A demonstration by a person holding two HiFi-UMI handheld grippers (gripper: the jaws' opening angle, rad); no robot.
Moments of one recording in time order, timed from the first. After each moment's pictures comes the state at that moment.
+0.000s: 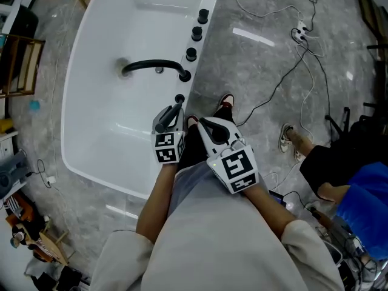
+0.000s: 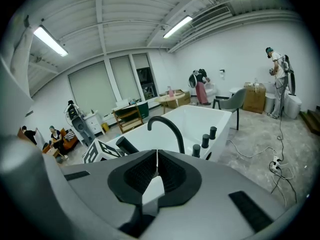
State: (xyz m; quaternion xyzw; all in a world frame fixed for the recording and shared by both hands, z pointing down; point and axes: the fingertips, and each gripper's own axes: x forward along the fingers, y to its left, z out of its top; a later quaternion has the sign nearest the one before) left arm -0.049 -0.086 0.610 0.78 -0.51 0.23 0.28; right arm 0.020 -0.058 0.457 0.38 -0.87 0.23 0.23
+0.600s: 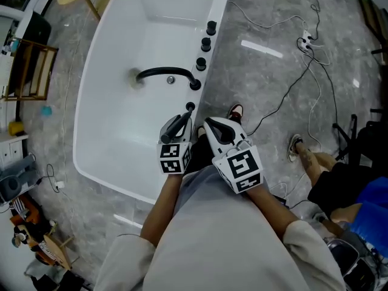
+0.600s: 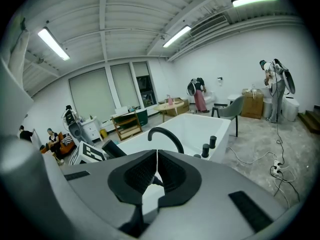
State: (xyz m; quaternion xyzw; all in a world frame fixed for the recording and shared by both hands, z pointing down) left arm -0.050 -0.073 0.570 0.80 -0.50 0.21 0.26; right arm 0.018 -0.066 0.436 0.40 -0.87 0.21 0.20
